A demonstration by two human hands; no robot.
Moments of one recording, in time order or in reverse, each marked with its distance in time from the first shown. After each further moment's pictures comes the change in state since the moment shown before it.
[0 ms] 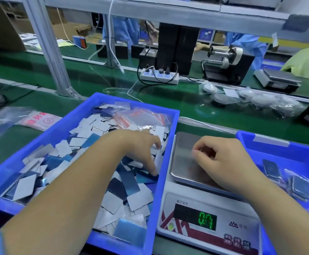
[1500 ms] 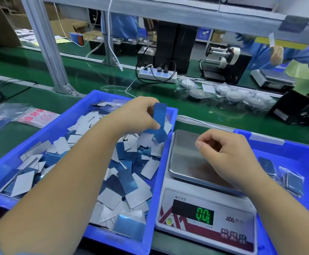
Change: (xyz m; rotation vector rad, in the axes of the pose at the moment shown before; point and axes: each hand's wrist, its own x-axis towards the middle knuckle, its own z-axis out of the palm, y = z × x) left_hand -0.007 -0.003 -0.026 -0.700 0.538 0.155; right_hand -0.002 0.004 -0.003 0.160 0.123 0.033
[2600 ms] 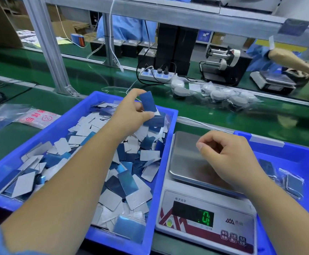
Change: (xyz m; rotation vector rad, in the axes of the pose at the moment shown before) left_hand 0.003 -0.022 0.010 -0.345 0.284 -0.011; right_hand -0.001 -0.001 -0.002 -0.005 0.002 -0.008
